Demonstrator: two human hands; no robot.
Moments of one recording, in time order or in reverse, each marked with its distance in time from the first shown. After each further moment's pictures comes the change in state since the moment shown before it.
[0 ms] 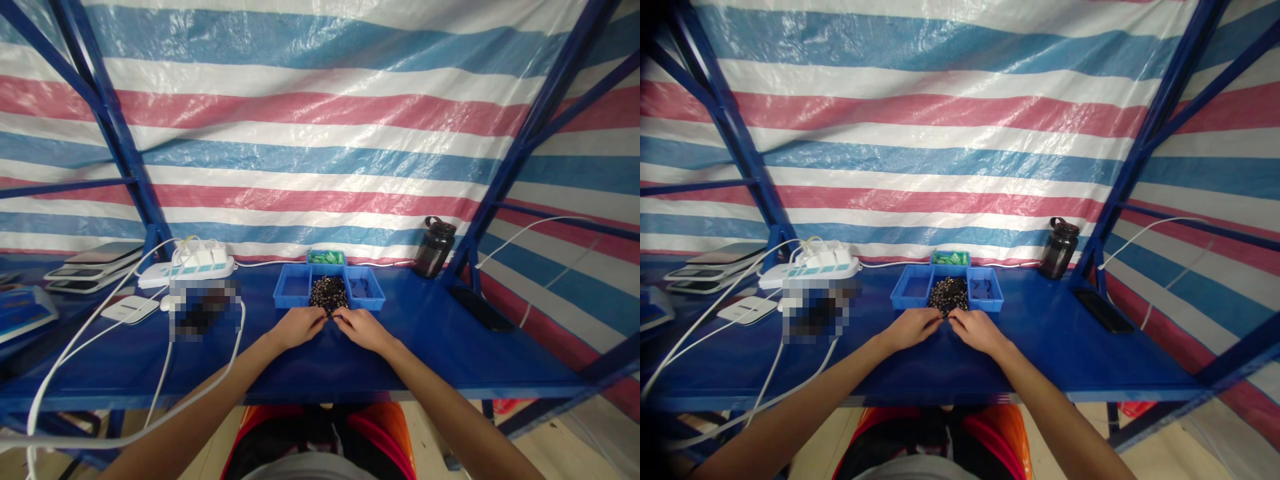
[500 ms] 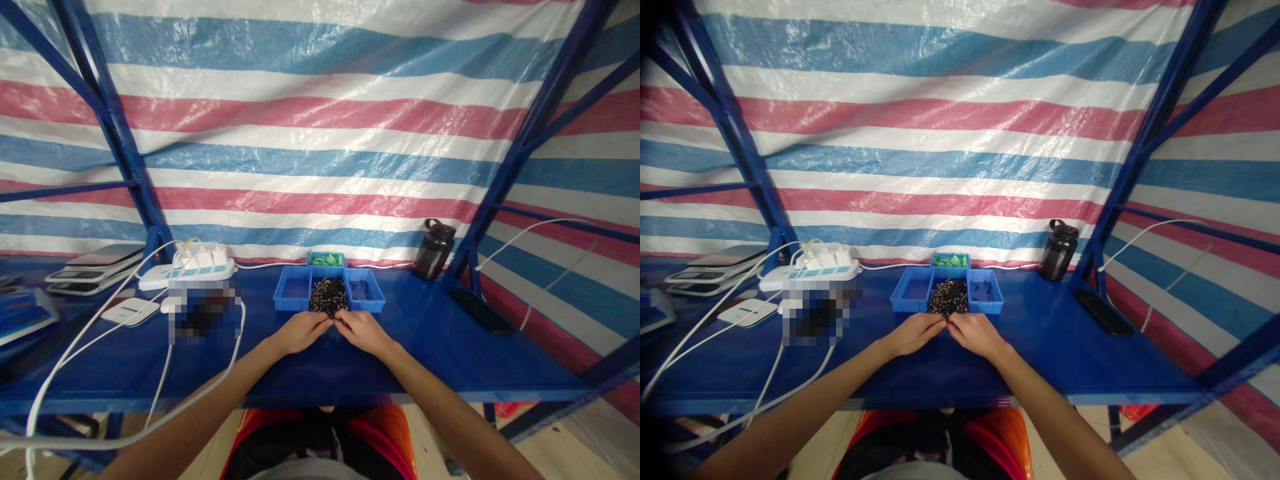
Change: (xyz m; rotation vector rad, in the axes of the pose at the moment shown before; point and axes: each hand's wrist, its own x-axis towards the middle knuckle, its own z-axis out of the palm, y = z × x) left_hand 0.000 0.006 0.000 -0.171 -0.012 -0.012; right_hand -0.002 -0.001 0.002 -0.137 0.093 -0.056
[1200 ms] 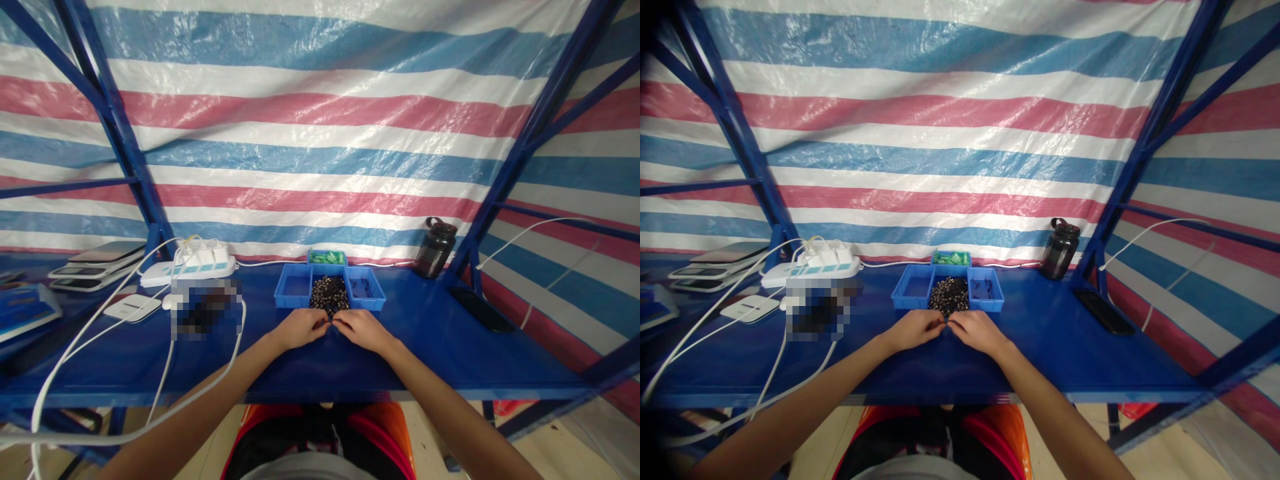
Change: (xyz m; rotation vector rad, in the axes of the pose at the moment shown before) left_hand 0.001 -0.007 0.004 0.051 -0.016 -0.026; right_hand 0.001 0.003 -0.001 0.097 -0.067 -0.060
